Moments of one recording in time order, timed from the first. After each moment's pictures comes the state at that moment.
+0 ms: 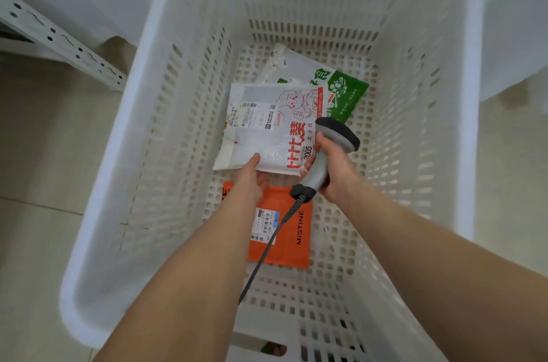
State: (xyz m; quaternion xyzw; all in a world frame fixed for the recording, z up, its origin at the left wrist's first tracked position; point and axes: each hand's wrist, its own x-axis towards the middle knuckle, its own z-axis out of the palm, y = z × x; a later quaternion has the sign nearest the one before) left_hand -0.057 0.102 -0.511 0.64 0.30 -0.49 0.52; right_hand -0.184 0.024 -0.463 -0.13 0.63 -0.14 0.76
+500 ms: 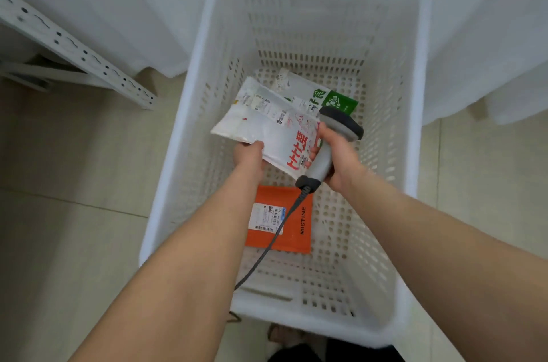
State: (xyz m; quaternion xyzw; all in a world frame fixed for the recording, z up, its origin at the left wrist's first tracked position) left_hand -0.042 0.077 -0.390 0.74 0.14 -0.42 0.51; right_hand -0.185 0.016 -0.342 -0.14 0.60 -0.16 0.77
